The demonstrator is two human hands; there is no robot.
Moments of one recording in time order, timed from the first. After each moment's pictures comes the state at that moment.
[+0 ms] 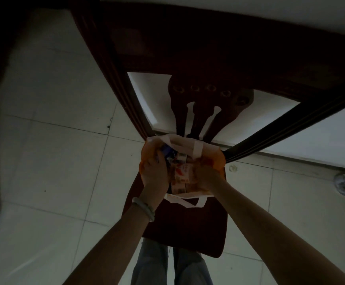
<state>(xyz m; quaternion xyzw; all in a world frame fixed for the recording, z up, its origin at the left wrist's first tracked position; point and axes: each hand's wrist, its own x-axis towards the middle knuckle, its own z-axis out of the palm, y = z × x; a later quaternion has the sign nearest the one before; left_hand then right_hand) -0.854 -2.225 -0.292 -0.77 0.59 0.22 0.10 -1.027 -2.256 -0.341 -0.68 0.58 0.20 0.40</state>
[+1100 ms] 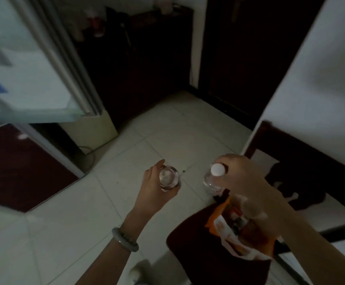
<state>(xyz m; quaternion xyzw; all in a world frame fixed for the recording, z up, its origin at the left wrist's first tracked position) -0.706 -1.993 0.000 -0.81 0.39 0.06 -0.44 -0.849 -2.173 0.077 -0.93 0.26 -0.08 0.25</state>
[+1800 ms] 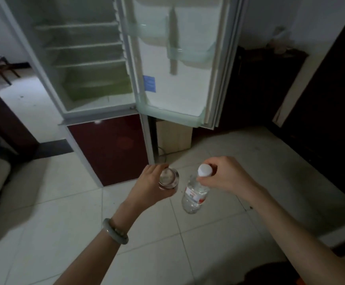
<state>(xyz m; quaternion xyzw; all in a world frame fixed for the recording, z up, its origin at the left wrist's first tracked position) -0.499 -1.630 0.041 -0.88 0.34 -0.08 -0.32 -0.588 -1.841 0.126 -0.93 0.07 -0.02 0.35</state>
